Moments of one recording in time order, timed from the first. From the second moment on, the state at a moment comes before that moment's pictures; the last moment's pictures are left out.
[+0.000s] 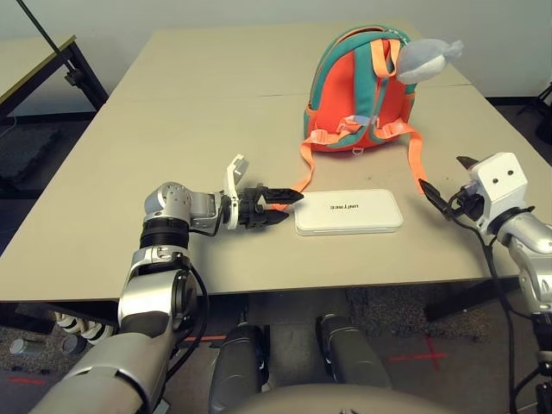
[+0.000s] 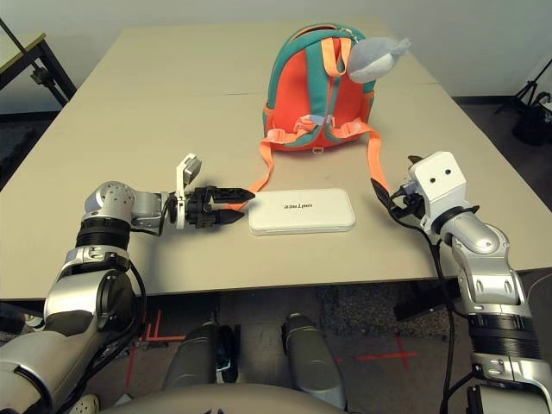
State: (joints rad) left arm -0.78 0.24 0.29 0.68 -0.71 1.46 -0.57; right arm -0.14 -0.67 -0.19 0.07 0.12 0.10 0.58
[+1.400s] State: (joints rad) left arm -0.77 0.23 0.32 0.65 -0.70 1.48 -0.54; right arm -0.23 -0.58 0.06 0.11 0.02 0.20 0.73
